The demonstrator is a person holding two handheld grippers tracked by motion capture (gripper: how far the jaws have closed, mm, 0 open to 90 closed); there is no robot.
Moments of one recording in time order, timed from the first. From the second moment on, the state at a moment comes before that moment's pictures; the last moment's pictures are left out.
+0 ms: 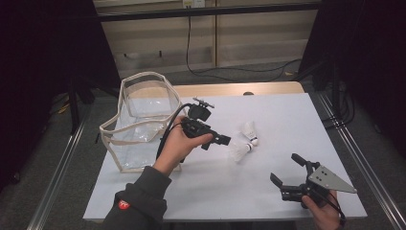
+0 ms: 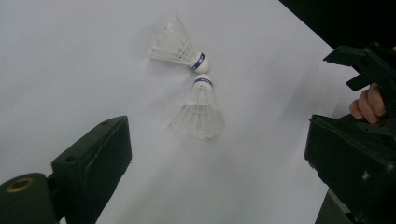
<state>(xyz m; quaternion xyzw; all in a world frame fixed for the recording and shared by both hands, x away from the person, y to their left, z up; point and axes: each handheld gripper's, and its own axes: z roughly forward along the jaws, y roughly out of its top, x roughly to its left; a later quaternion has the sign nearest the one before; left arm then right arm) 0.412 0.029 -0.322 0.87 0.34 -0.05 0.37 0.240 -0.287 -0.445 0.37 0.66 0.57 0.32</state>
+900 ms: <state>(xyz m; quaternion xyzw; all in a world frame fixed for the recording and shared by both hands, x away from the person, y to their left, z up) 0.408 0.018 -0.341 0.87 0.33 -0.05 0.36 0.240 -0.287 -0.445 0.37 0.66 0.57 0.32</state>
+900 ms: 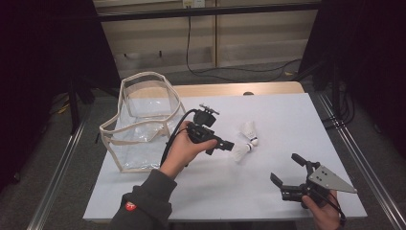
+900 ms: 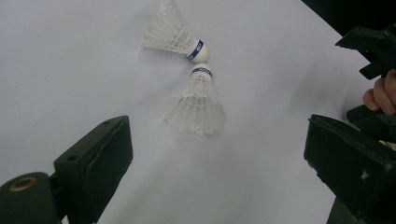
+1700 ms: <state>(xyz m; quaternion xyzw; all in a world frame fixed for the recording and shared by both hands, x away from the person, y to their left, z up) 0.404 0.011 -0.360 0.87 0.33 -0.06 0.36 0.240 -0.287 -0.445 0.37 0.66 0.57 0.31</state>
